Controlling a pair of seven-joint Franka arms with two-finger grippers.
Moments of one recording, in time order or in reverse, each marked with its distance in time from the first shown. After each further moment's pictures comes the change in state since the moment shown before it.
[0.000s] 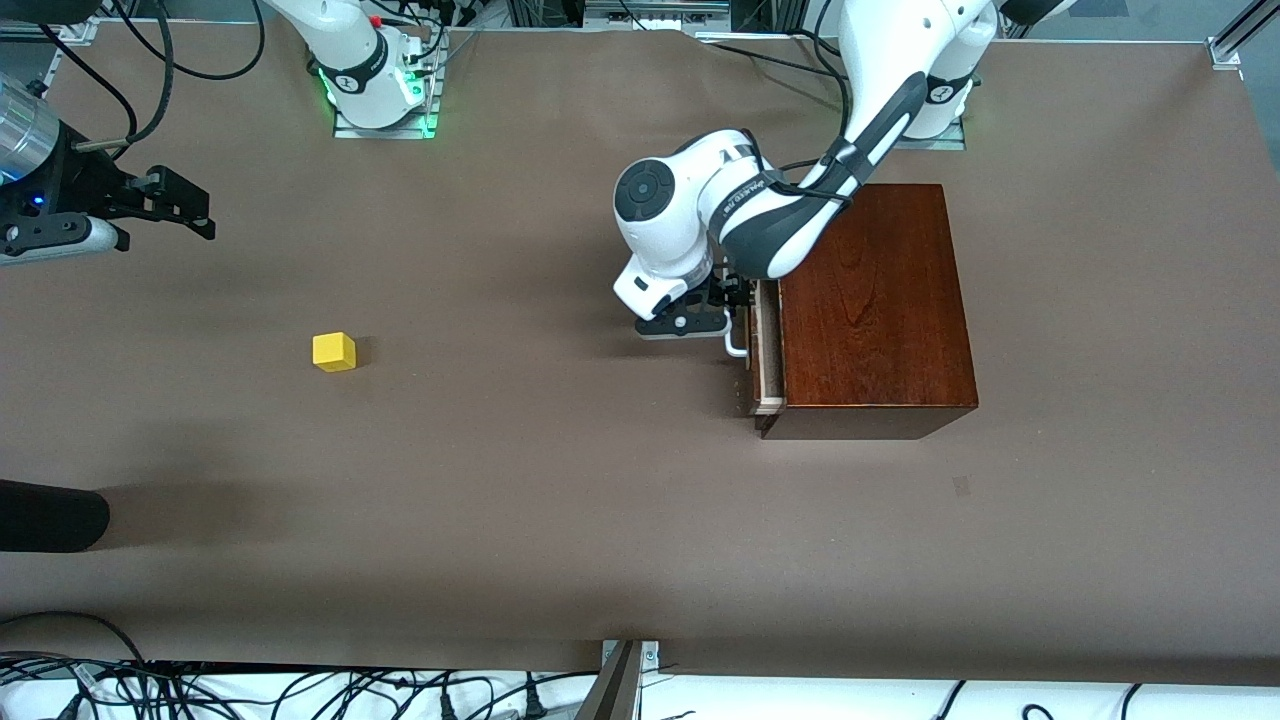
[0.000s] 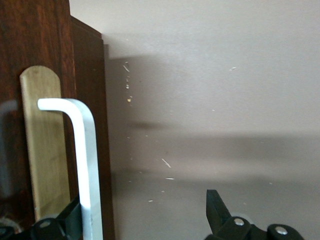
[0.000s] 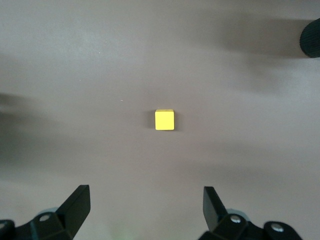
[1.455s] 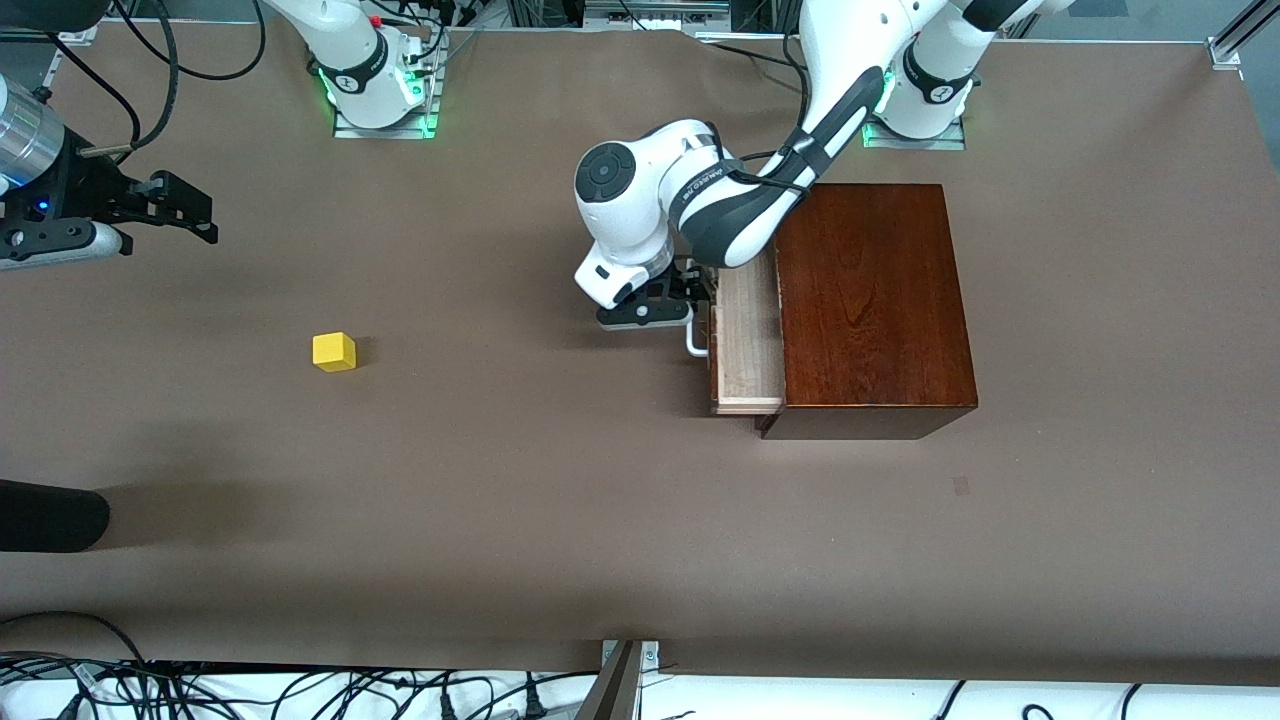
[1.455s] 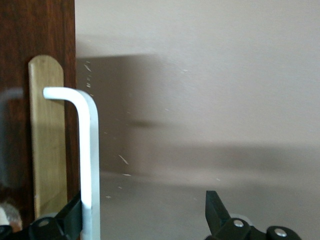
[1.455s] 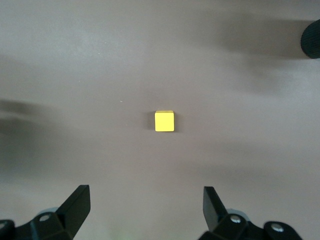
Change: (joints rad) left arm -0.143 0.052 0.090 0.114 -0.068 0.031 -0.038; right arm 0.000 0.004 0.000 -0.008 0.000 0.013 0.000
